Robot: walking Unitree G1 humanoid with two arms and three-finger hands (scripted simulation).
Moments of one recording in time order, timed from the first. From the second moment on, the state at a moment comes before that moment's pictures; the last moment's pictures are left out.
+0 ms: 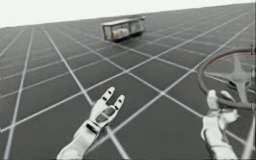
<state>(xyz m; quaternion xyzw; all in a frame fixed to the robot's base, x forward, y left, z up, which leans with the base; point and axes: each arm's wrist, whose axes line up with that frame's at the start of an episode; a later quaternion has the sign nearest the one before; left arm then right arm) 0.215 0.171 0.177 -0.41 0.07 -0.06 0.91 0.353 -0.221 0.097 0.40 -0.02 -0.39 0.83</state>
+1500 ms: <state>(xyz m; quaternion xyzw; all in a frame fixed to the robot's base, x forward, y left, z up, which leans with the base) 0.215 0.171 0.178 -0.41 0.07 -0.06 0.91 0.352 -0.222 0.099 0.40 -0.03 -0.39 0.83</state>
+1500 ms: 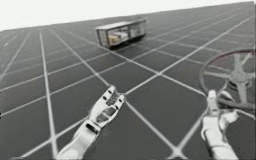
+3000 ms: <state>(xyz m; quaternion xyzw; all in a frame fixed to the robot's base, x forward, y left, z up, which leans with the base) 0.218 0.165 0.181 -0.40 0.07 -0.07 0.91 0.349 -0.230 0.094 0.40 -0.03 -0.40 0.82</state>
